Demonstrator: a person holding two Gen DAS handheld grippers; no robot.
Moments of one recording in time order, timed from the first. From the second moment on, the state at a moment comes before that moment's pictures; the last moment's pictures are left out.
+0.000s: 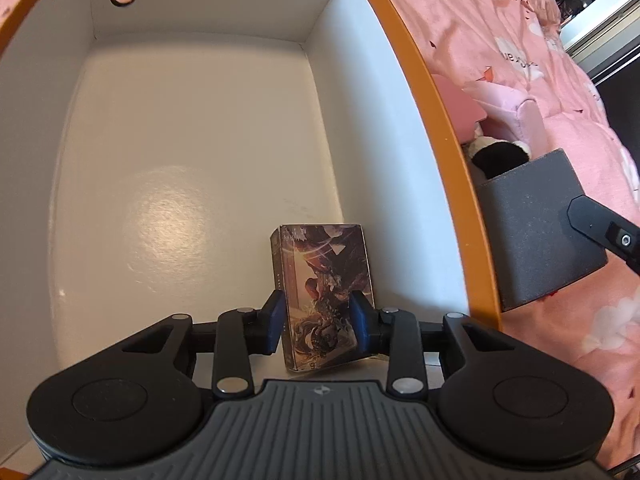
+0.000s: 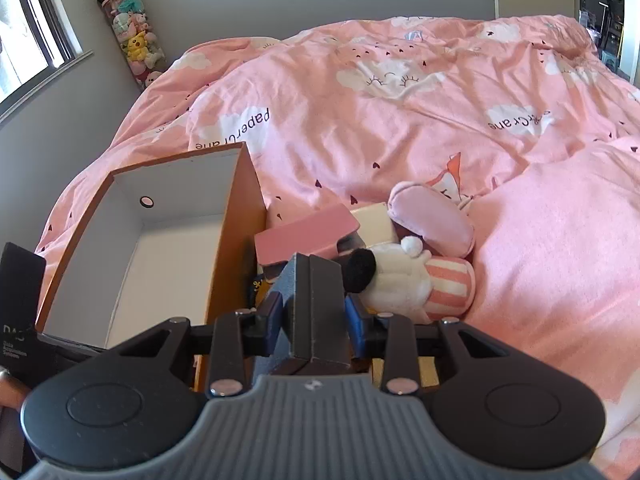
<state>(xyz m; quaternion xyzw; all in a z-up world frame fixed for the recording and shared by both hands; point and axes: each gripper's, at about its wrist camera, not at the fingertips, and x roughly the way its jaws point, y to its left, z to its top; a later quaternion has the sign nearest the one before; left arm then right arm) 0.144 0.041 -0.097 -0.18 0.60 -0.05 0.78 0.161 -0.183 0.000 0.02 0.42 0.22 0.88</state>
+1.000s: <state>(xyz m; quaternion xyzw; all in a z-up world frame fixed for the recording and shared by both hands) 0.102 0.119 -0.026 -0.19 0.48 0.01 0.86 0.146 -0.057 -0.004 -0.05 0.43 0.33 0.84</state>
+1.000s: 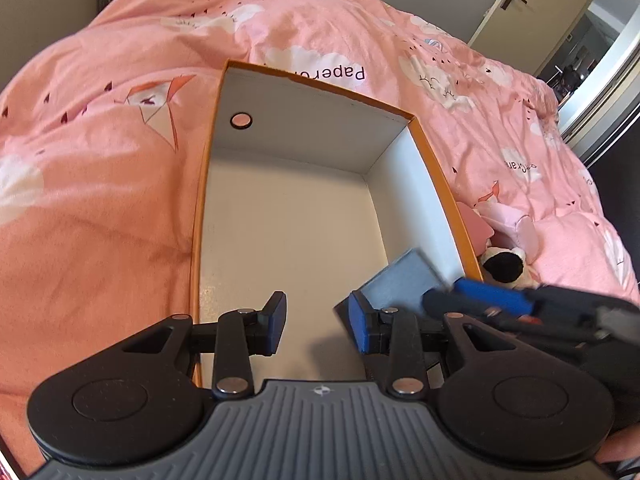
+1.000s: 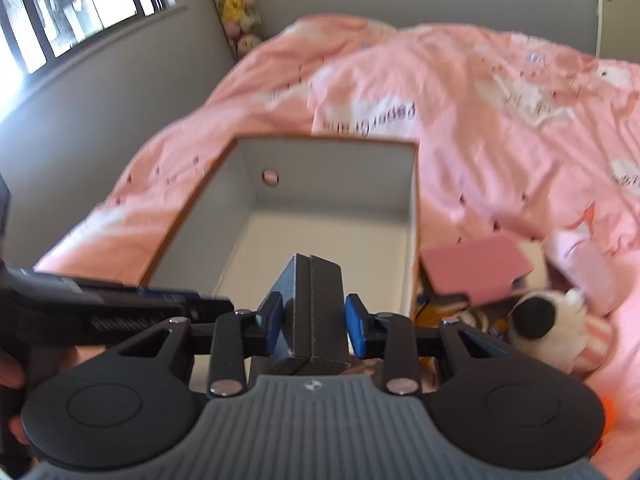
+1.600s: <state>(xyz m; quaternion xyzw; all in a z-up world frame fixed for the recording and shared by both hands) 0.118 0.109 -0.038 -0.23 0.47 -0.05 0.85 0.122 -0.019 -0.039 -0.19 0.43 0.34 0.82</state>
